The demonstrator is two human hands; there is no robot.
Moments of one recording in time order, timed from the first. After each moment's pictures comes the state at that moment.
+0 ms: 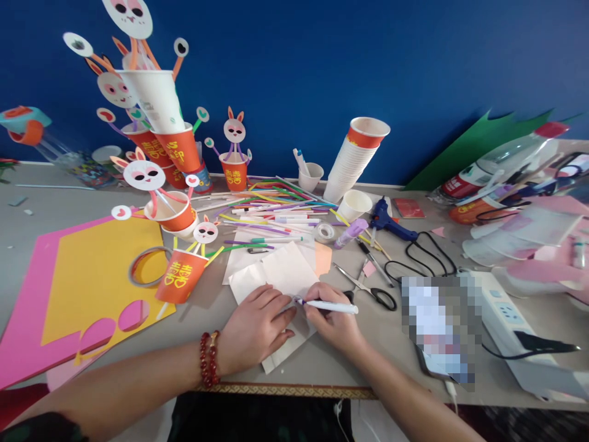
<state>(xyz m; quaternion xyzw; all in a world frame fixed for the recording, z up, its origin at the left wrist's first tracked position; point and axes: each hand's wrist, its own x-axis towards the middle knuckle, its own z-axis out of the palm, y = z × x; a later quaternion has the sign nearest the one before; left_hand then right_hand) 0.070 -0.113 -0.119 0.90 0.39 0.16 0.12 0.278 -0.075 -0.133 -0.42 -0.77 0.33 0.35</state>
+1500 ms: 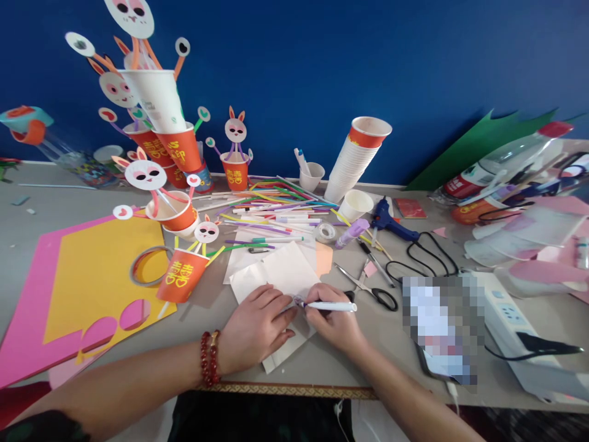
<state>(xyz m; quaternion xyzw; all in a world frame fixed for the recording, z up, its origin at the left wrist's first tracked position) 0.070 -0.112 -0.116 0.90 0.38 0.16 0.12 0.277 -0.074 -0.129 -0.41 -0.78 0.33 0.34</state>
